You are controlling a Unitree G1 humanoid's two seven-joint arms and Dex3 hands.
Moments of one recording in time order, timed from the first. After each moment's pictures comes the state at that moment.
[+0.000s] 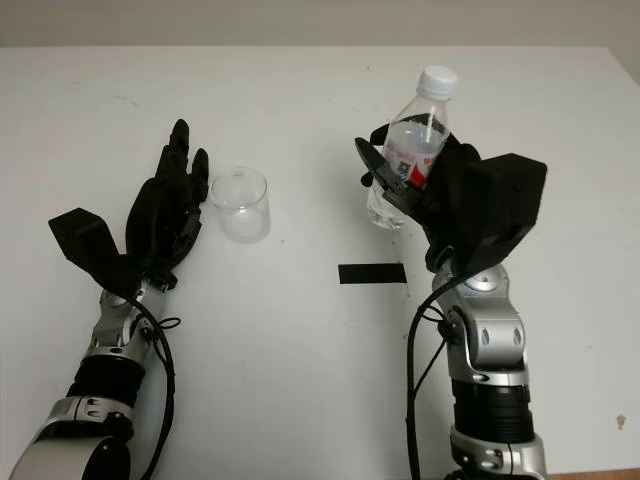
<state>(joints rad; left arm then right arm) -0.57 0.11 0.19 0.63 -0.25 -0.26 -0.31 -0.40 -0.16 -0.12 -0.21 0.16 0.44 -0.06</state>
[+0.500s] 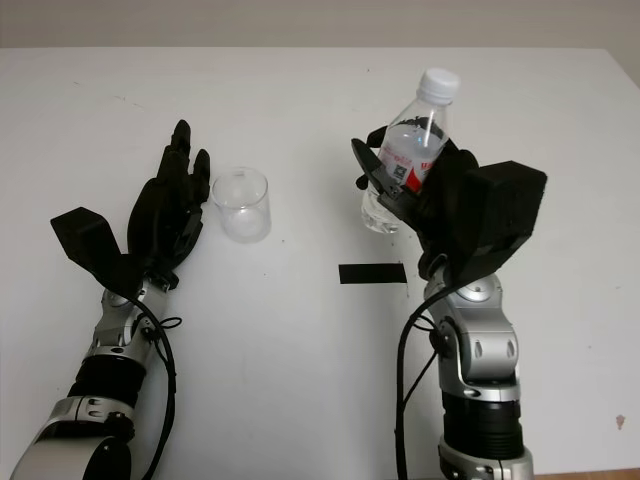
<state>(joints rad) -0.57 0.11 0.19 0.63 -0.25 -0.26 -0.32 -0.38 -0.11 -0.08 -0.22 0.10 0.47 -0.07</state>
